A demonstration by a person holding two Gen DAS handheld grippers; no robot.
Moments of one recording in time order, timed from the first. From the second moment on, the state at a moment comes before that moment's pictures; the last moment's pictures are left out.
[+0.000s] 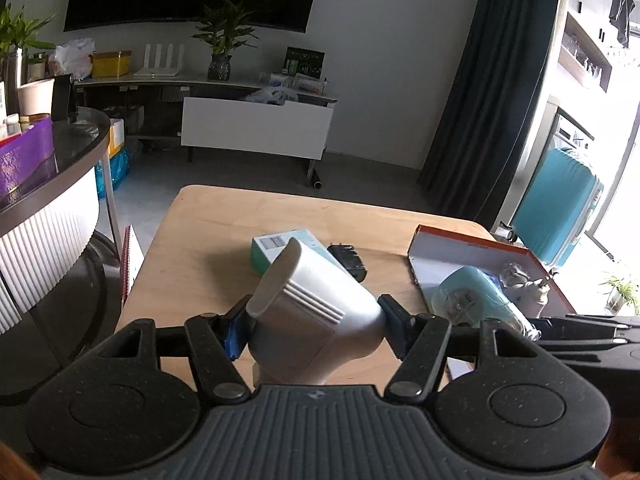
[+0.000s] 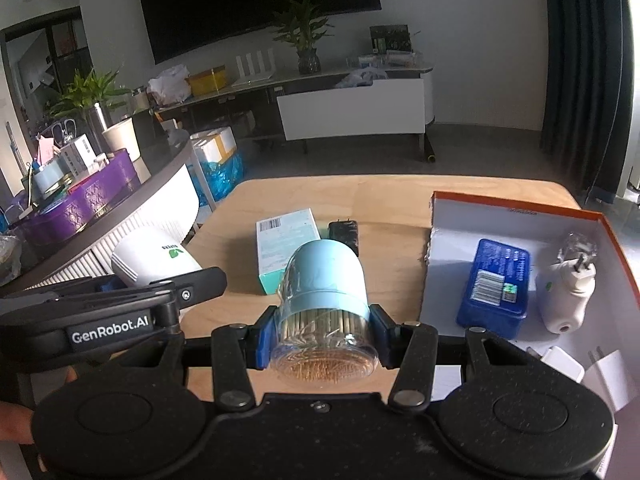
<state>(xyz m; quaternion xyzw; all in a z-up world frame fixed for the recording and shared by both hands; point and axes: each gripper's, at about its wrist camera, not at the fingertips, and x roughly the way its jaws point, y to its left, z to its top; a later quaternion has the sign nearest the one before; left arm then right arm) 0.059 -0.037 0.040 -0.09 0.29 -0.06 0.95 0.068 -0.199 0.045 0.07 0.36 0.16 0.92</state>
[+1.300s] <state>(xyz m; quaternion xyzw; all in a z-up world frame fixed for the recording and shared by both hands) 0.068 -0.108 0.064 -0.08 0.30 -0.12 0.94 0.040 -0.293 0.071 0.11 0.32 0.07 0.94</state>
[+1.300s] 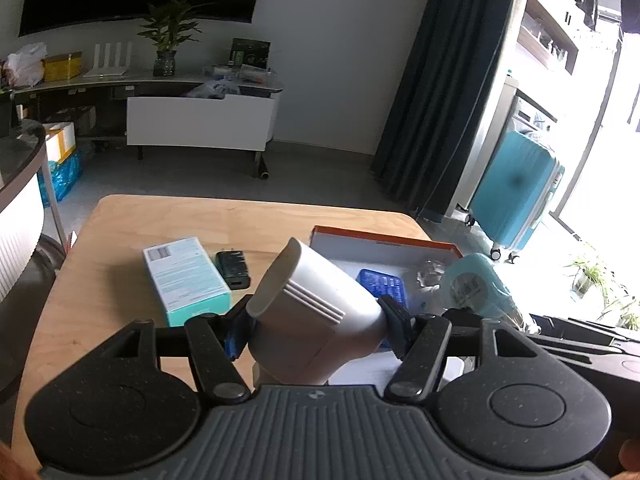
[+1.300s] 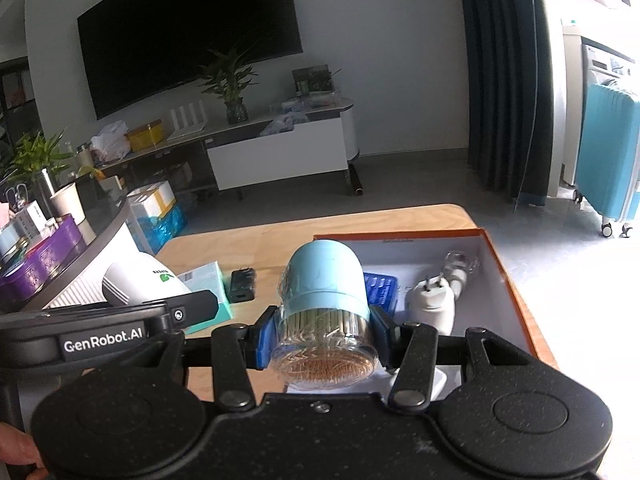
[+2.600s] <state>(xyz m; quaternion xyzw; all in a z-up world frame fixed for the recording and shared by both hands) 0.088 -0.170 0.067 -0.05 0.31 -0.18 0.93 0.042 -0.364 0.076 0.13 0.30 -0.01 0.95</state>
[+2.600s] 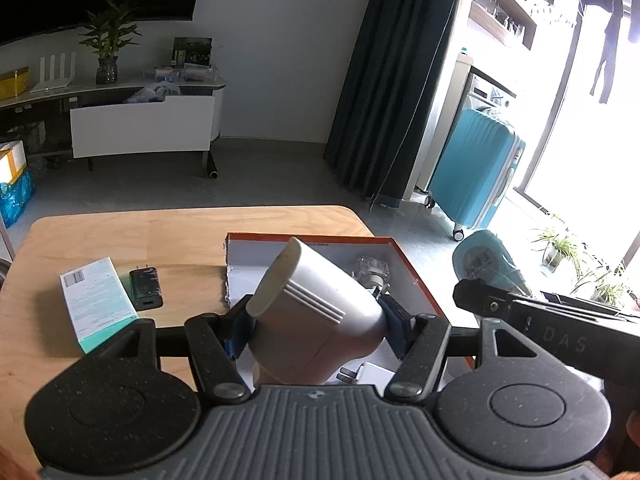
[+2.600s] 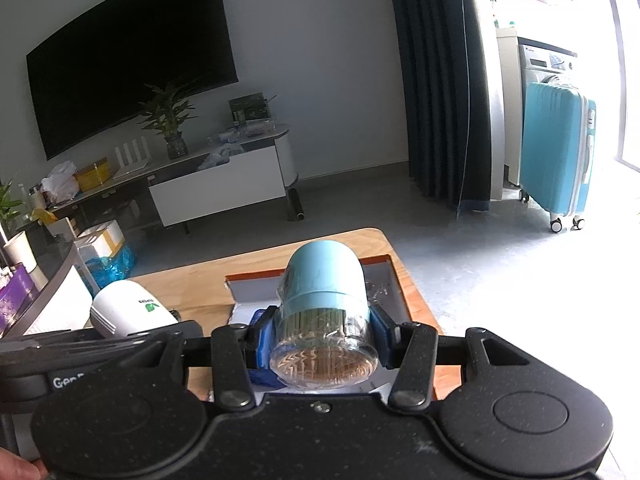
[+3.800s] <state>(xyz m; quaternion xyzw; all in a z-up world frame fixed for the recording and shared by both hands) 0.134 -0.191 0.061 -0.05 0.34 -0.19 0.92 0.084 -0.376 0.058 0.12 0.32 -0.02 0.94</state>
